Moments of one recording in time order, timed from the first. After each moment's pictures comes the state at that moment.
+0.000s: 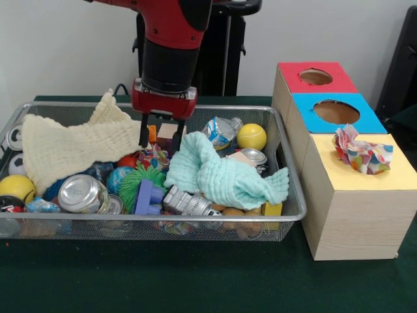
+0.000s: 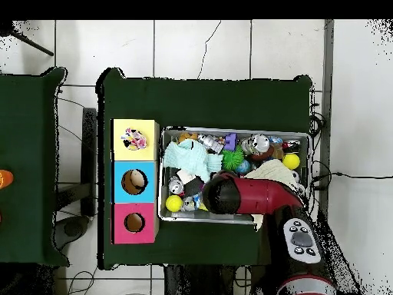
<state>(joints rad) -0.36 -0.57 -0.01 1.70 -0.36 0.33 1.72</state>
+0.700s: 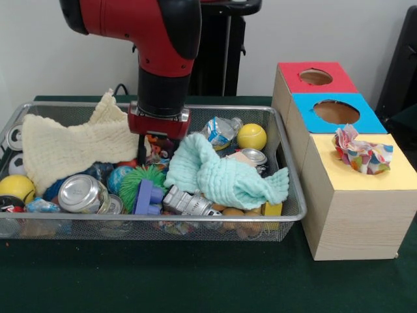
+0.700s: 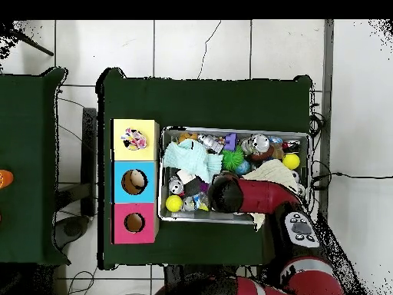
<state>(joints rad) -0.39 -0.45 -0.01 1.66 -0.36 0.28 1.72</state>
